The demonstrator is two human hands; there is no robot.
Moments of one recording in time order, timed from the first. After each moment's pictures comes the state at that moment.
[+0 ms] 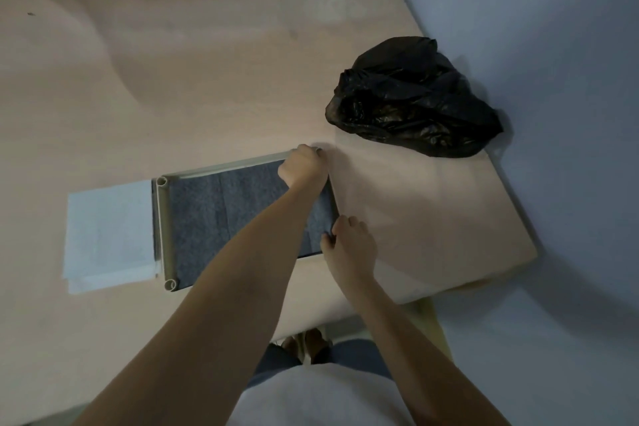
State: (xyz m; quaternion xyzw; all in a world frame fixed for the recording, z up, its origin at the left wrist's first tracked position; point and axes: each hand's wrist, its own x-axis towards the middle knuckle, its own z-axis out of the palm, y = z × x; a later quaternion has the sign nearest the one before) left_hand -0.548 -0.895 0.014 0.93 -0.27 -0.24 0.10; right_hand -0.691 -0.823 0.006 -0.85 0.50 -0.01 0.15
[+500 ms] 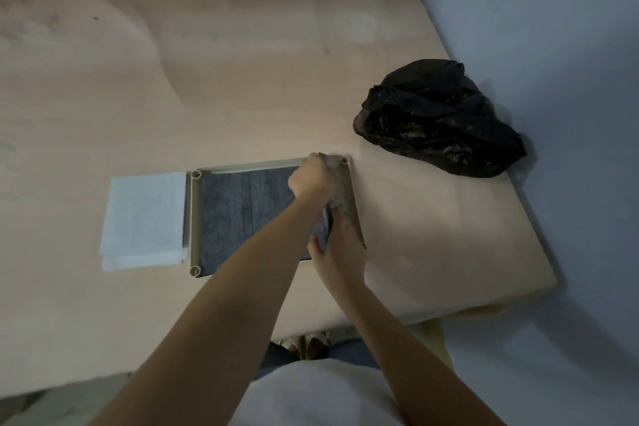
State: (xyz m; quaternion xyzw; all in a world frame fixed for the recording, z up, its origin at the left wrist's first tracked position) left_hand -0.535 -0.858 0.025 0.92 -0.28 -0.25 0.13; right_hand -0.662 -0.793 0.003 -0.86 0.46 -0.12 0.20
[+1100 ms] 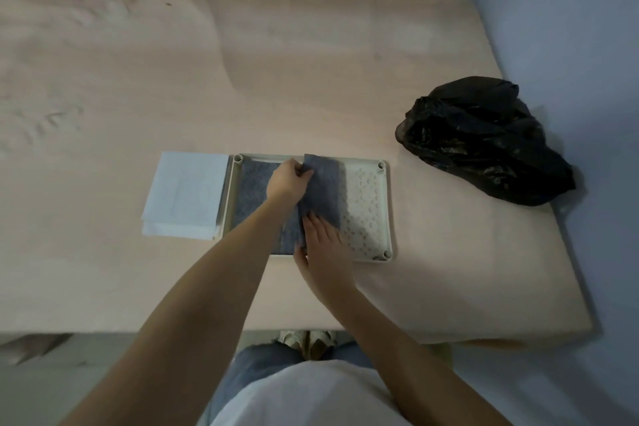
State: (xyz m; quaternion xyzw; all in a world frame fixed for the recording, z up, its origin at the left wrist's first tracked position) left_hand -0.470 -0.774 -0.002 0.89 -0.17 -0.28 0.31; right_hand -0.637 -0.756 -0.014 -0.96 0.22 -0.13 0.14
